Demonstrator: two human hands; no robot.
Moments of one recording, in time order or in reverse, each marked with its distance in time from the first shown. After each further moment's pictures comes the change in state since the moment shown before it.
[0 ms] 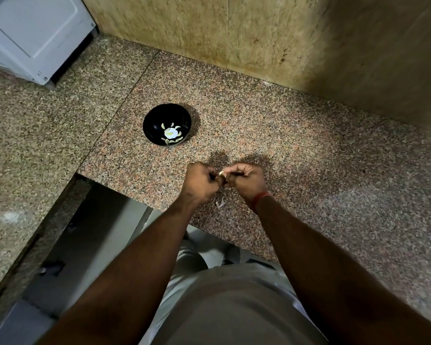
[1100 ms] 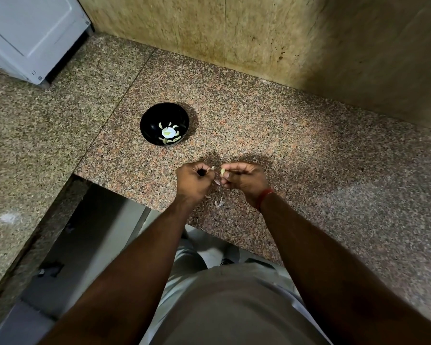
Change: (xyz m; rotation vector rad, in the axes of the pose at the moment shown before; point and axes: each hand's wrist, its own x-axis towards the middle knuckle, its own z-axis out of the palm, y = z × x) left_hand 0.013 -0.029 0.007 -0.258 0.190 0.021; right_hand 0.006 0.000 -0.011 0.271 -0.130 0.143
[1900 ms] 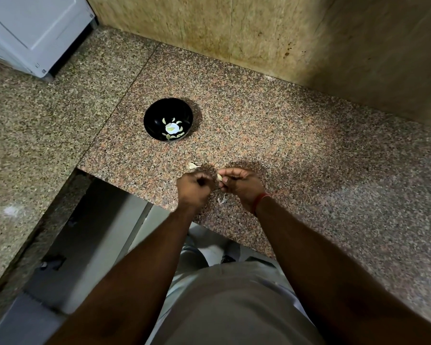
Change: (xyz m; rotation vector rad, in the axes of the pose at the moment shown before) left_hand -0.014 -0.037 0.005 0.048 0.013 -0.063; right_hand -0.002 0.025 0.014 -0.038 -0.019 0.077
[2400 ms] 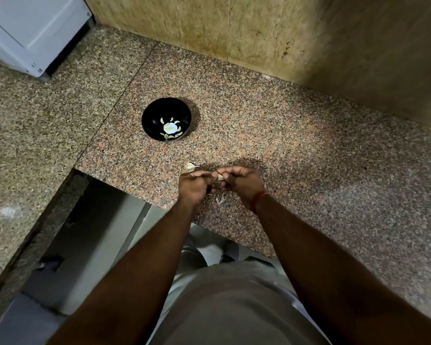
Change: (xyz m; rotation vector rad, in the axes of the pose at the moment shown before) left_hand 0.007 0.014 0.008 -0.600 -0.008 -0.407; right_hand 0.002 -0.007 0.000 -0.033 0.033 -0.022
